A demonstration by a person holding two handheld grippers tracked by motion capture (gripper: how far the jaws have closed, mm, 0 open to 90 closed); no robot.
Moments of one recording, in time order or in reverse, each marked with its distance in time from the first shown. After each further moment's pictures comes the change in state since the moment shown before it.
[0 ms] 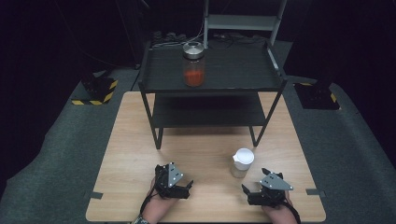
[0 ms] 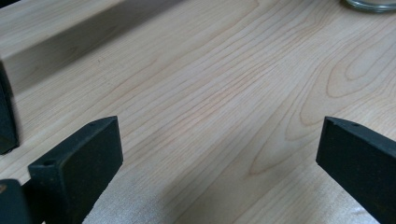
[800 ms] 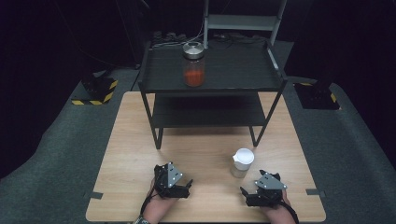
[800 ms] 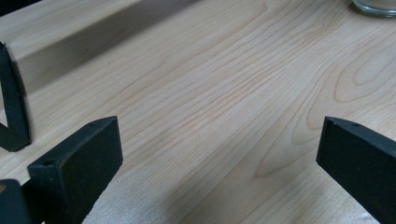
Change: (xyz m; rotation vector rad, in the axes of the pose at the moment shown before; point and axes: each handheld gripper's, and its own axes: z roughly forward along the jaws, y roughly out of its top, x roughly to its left) left arm -0.001 -0.002 -0.001 -0.010 0.023 -0.036; right arm 0.003 0.007 0.010 0.084 0.006 -0.062
